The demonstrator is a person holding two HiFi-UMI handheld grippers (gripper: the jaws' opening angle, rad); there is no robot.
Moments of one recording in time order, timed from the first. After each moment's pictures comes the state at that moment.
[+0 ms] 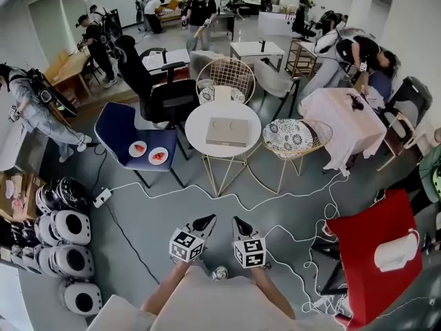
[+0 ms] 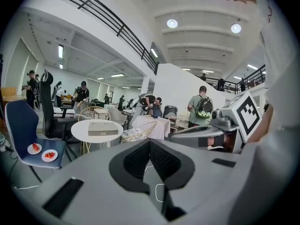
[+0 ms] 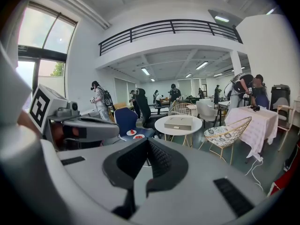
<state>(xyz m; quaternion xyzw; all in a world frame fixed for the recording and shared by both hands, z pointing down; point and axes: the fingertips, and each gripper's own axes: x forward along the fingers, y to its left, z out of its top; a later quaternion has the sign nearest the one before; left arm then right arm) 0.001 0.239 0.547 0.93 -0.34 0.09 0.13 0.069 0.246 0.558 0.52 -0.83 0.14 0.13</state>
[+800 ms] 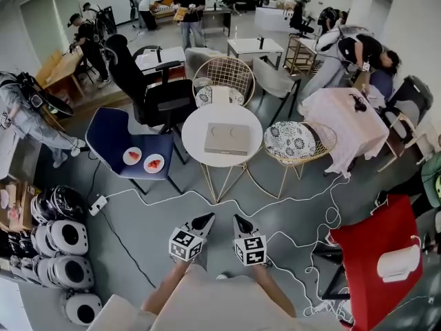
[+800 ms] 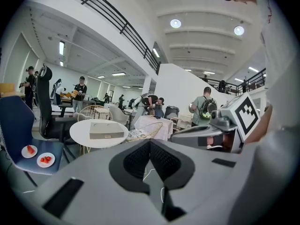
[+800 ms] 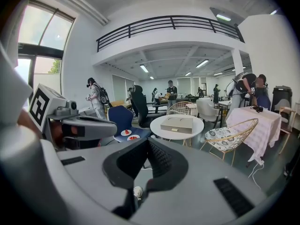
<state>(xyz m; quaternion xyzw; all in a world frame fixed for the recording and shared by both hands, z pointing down) -0.008 0.143 0.566 0.93 -0.34 0.08 0.14 0.066 0.150 0.577 0.53 -0.83 0.14 0.14</state>
